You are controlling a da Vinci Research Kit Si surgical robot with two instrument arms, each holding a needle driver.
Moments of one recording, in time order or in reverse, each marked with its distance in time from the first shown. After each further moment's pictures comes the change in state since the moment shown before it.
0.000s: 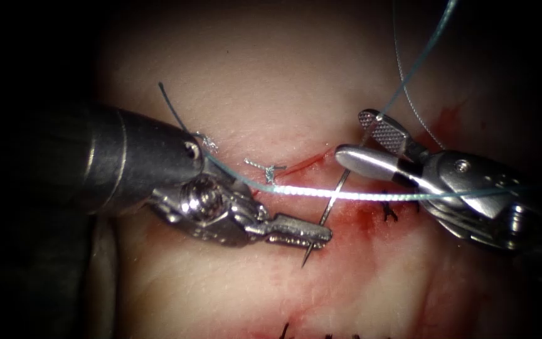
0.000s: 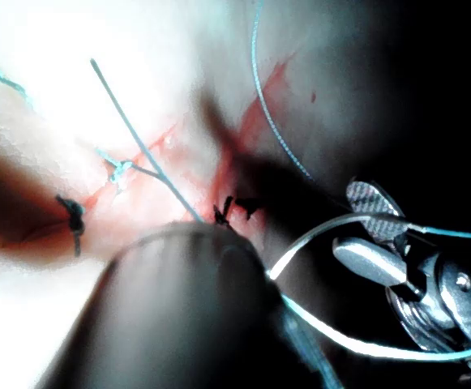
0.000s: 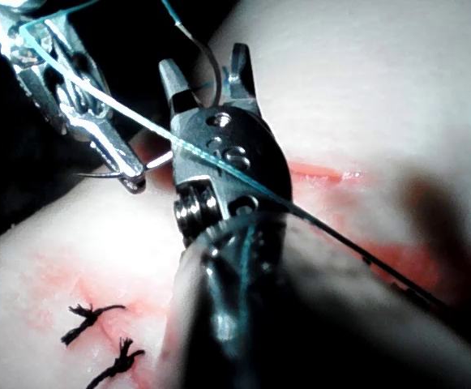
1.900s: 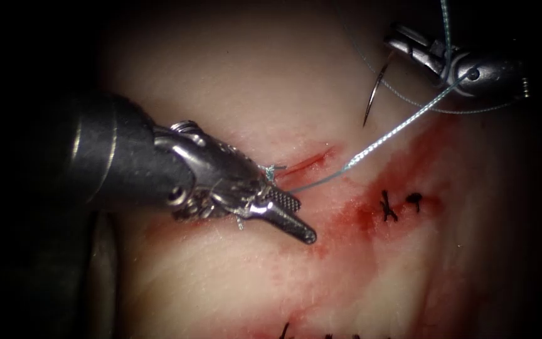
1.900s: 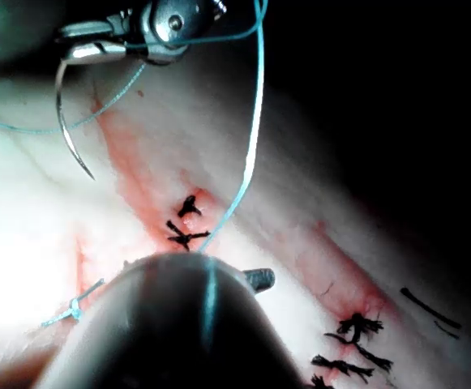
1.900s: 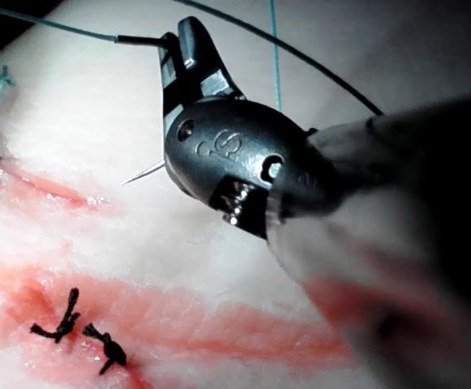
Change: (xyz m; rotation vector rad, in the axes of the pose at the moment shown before) right arm -0.001 0.018 0.004 0.246 0.341 -0.931; left arm 0.003 0.002 -0.001 0.339 -0.185 1.107
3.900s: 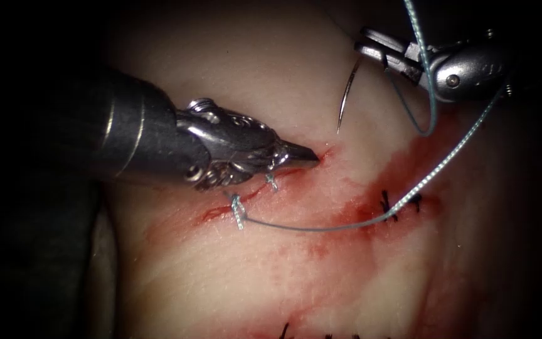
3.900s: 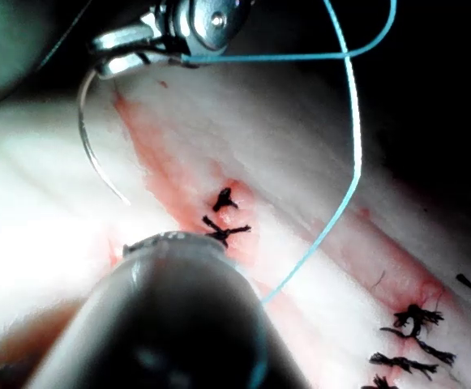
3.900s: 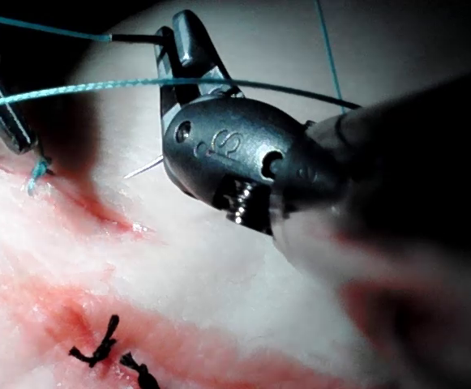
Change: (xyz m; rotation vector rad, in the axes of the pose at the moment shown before) right arm 0.004 -0.002 0.003 -0.001 0.057 -0.091; left arm 0.001 -0.004 0.004 0.256 0.019 0.043
